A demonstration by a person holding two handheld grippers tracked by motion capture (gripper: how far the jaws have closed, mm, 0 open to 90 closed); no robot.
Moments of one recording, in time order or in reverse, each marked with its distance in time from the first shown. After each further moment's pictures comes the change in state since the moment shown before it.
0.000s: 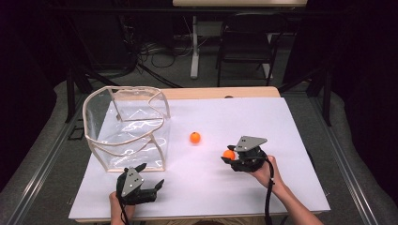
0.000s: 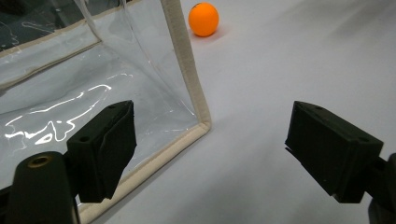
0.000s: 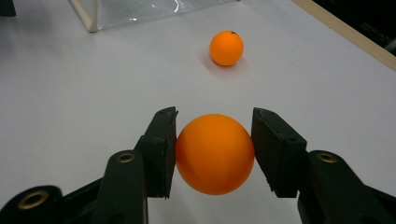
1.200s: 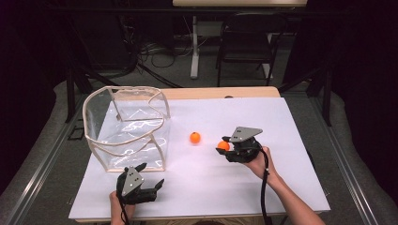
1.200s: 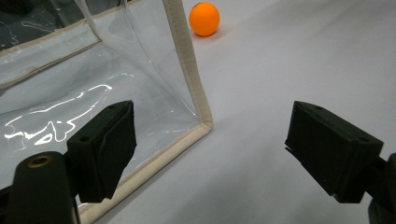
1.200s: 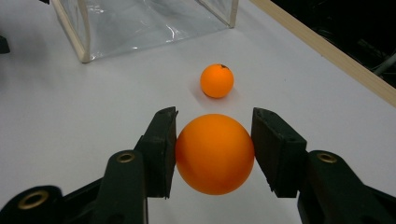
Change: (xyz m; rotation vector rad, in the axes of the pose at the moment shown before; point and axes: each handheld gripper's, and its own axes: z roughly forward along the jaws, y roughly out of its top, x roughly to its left) left arm 0.002 -0.001 0.001 0.001 -0.001 0.003; right arm -0.012 0.025 0.012 -0.051 0.008 -0.010
